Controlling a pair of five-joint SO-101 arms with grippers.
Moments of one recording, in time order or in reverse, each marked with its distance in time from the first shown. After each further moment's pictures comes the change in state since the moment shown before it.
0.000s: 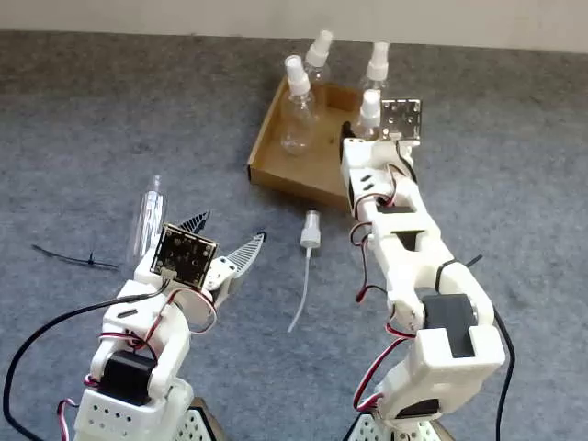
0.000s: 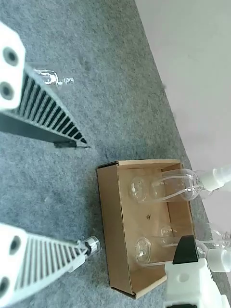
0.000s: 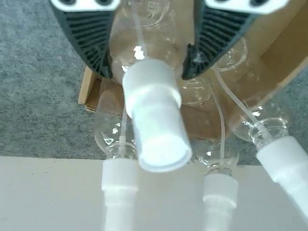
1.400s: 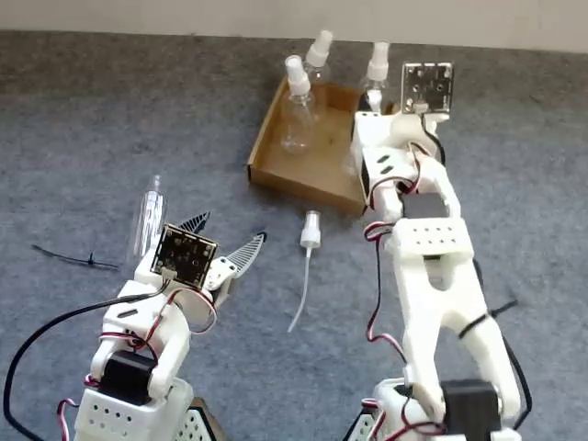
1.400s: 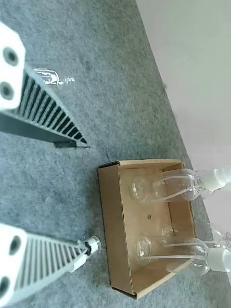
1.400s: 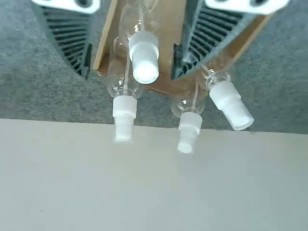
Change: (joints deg) left arm 0.0 0.0 0.2 0.0 0.0; right arm -0.9 -28.6 -4.7 31.9 -0.1
